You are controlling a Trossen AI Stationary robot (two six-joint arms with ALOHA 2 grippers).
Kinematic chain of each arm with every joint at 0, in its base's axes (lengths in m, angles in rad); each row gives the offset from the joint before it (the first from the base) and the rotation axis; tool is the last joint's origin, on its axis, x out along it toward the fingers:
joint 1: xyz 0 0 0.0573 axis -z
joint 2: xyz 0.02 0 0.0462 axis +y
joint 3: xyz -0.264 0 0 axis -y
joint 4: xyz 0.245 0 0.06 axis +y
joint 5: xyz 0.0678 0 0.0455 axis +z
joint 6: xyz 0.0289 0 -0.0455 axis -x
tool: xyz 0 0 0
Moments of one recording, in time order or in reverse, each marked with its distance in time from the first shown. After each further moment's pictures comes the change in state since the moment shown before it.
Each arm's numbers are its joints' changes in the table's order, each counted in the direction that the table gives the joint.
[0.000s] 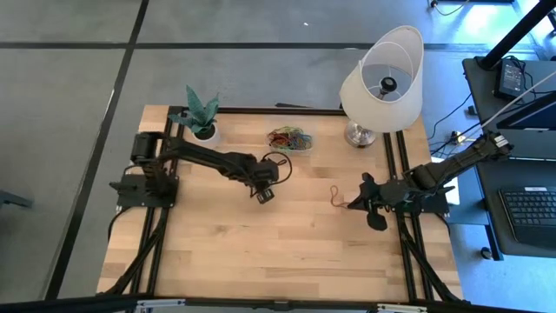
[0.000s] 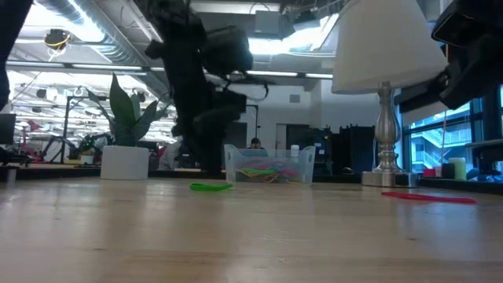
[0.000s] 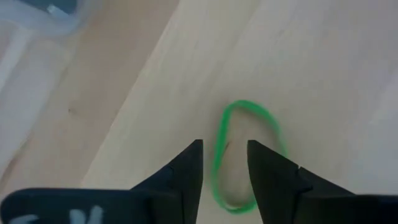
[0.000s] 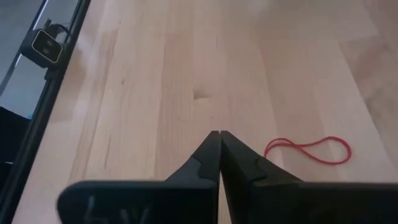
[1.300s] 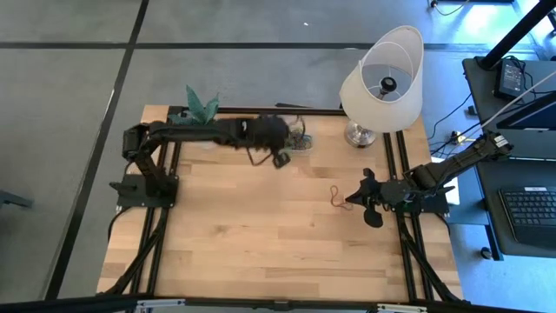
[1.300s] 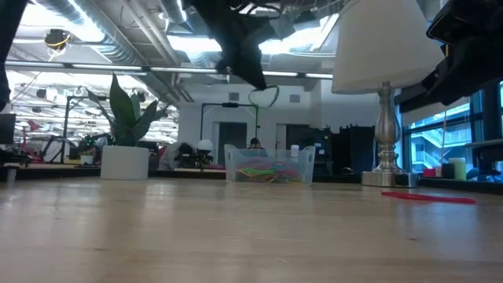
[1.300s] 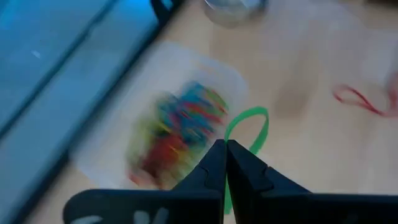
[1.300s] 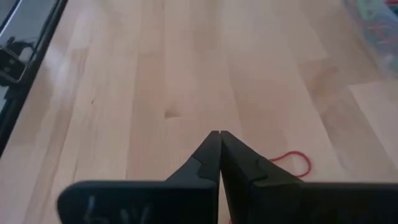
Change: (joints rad) left arm -0.154 -0.091 0.373 0.082 0.054 -0.266; right arm 0.000 -0.007 -0.008 -0.022 -0.129 0.024
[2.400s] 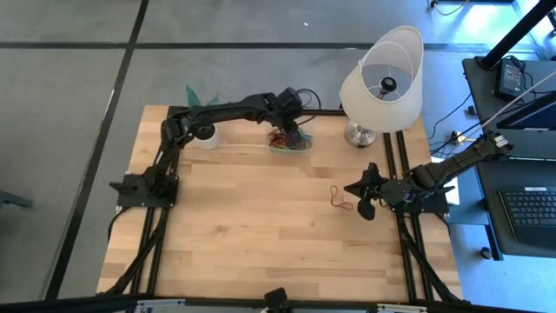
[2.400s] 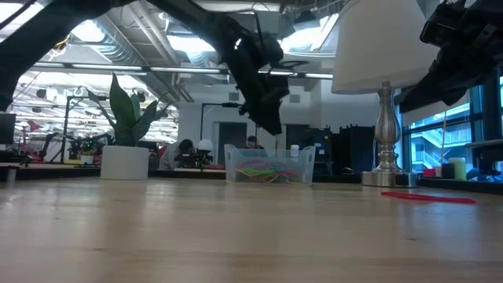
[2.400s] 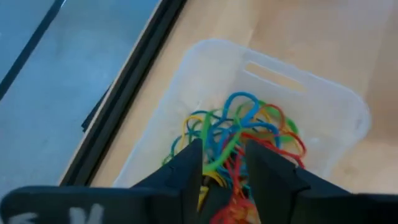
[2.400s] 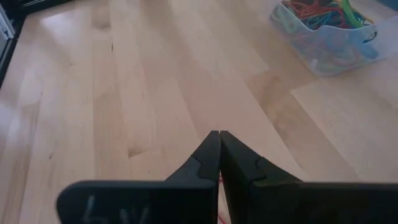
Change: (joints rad) left arm -0.249 0.392 0.323 0.023 -0.239 -0.234; right arm 0.000 0.005 0.000 -0.007 -0.213 -0.156
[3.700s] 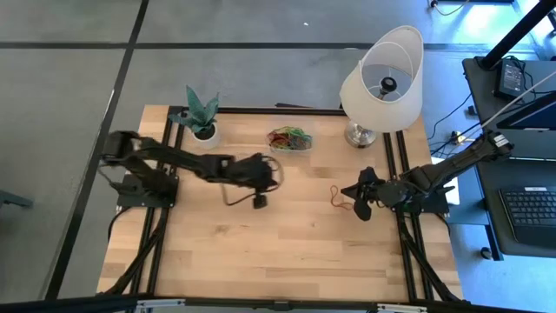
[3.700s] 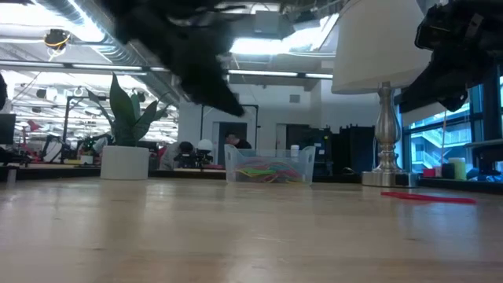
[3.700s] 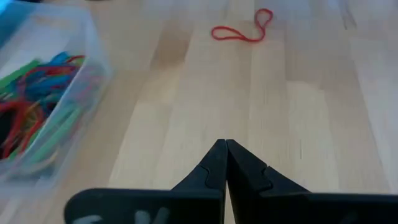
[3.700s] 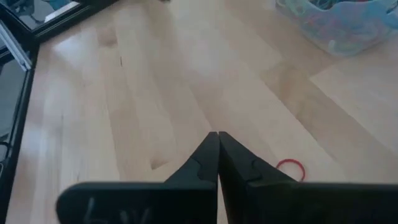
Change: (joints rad) left arm 0.463 -0.552 -0.898 -0.582 0.100 0.176; right arm 0.000 0.062 0.002 -0.076 0.027 -0.154
